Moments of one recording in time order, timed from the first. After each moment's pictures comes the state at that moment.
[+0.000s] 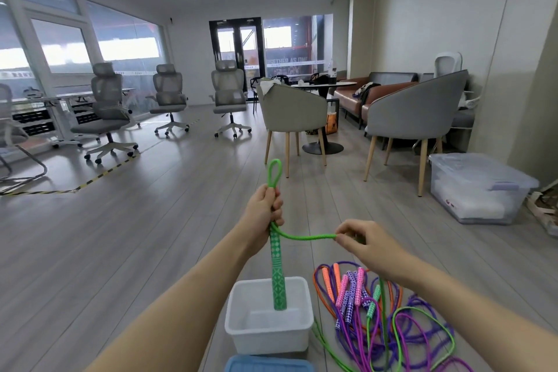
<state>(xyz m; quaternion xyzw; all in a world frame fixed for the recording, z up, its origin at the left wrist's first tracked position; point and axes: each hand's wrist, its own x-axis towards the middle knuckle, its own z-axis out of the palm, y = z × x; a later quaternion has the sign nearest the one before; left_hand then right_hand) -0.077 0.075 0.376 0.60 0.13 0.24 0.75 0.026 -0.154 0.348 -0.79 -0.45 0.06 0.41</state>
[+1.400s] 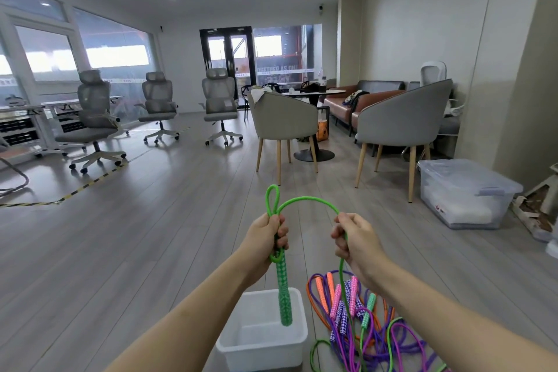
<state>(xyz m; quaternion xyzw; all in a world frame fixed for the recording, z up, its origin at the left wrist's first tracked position) -0.084 0.047 0.366 0.61 0.15 0.20 0.75 0.023 -0.115 0.352 -0.58 -0.17 0.19 0.78</state>
